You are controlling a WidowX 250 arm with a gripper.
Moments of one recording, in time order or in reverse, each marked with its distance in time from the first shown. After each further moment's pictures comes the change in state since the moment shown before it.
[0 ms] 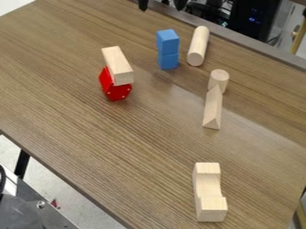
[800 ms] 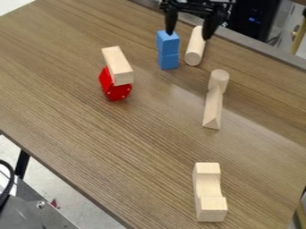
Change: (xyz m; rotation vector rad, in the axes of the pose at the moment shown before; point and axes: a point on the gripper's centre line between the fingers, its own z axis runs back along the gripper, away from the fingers) arm -0.047 -0.046 -0.023 0.005 0.074 -0.280
